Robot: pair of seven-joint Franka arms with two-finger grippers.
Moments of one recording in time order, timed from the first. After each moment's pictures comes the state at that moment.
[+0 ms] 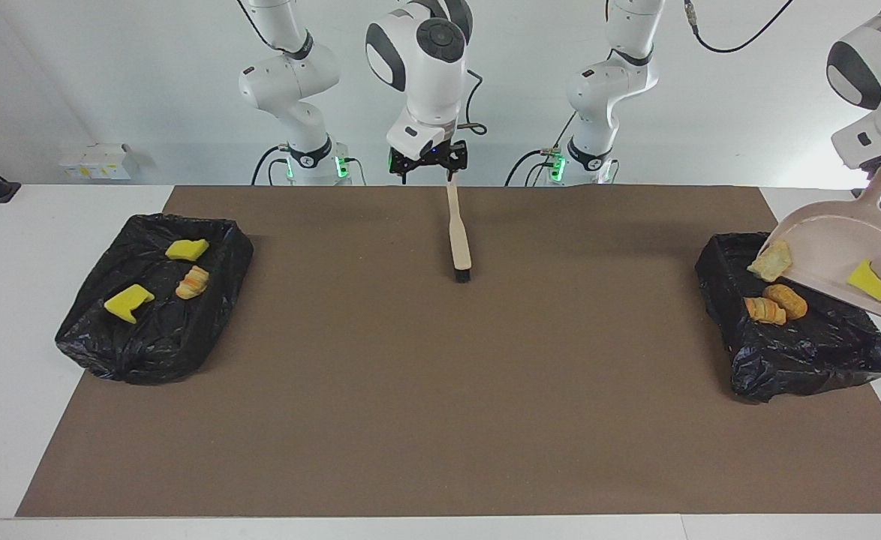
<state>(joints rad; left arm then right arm) 0.37 -0.01 -0.09 -1.75 0.73 1.67 1.01 0.49 -0.03 0.15 -1.83 0.07 1.60 0.48</state>
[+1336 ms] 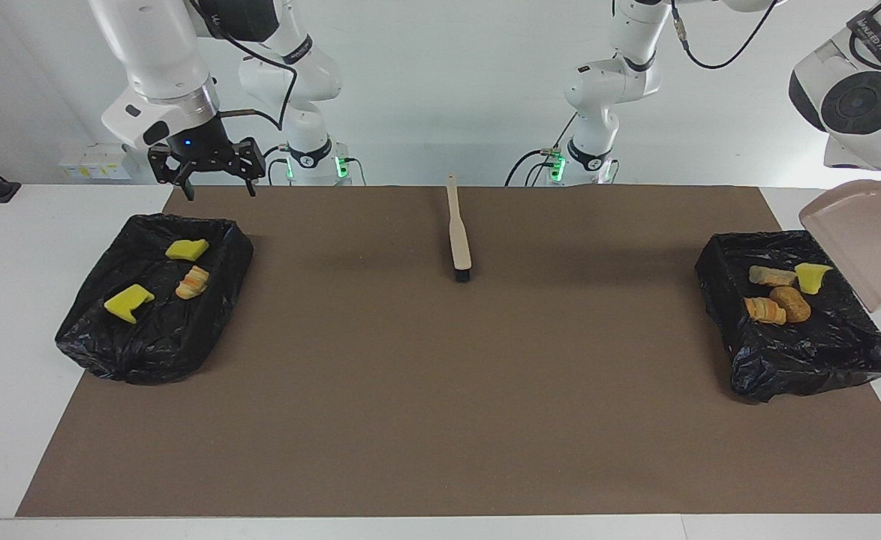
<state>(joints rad) 0.16 0.10 -0.09 -1.59 1.10 1.60 1.44 -0.08 -0.01 0.12 -1.55 -0.08 1.50 -0.05</state>
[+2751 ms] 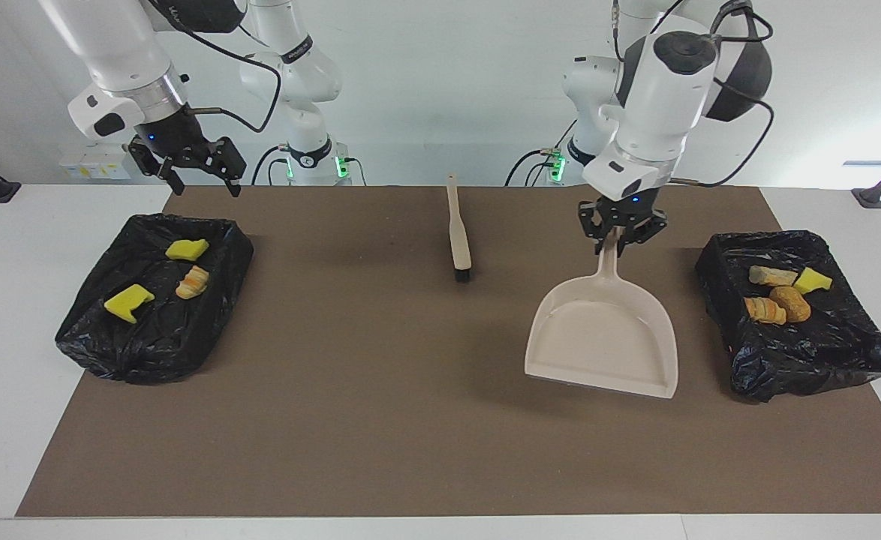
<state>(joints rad) -0.36 0.07 -0.08 -1.74 0.04 1.92 -0.25 -0.15 -0.04 0.12 -1.60 0.03 1.54 0.06</state>
